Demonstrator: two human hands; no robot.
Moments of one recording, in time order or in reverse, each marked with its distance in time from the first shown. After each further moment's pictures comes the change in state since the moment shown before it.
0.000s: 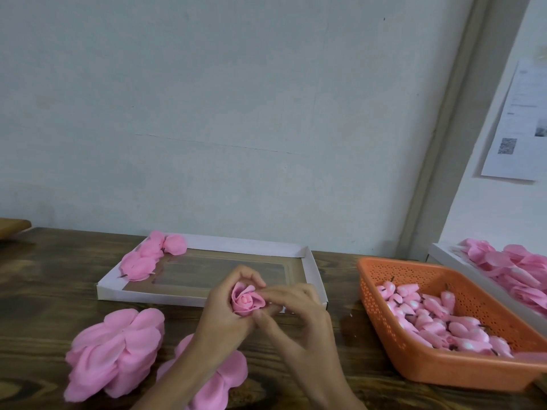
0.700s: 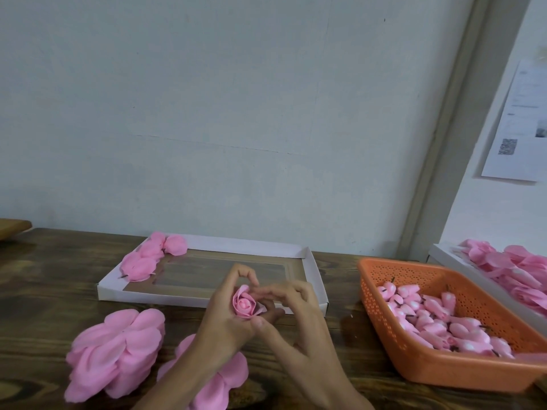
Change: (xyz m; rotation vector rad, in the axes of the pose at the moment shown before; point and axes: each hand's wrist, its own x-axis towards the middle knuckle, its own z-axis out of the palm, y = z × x) left_hand 0.000 -0.009 -0.004 -0.166 -0.106 -0.072; right_hand -0.002 -0.011 -0.006 0.043 -0.153 0.084
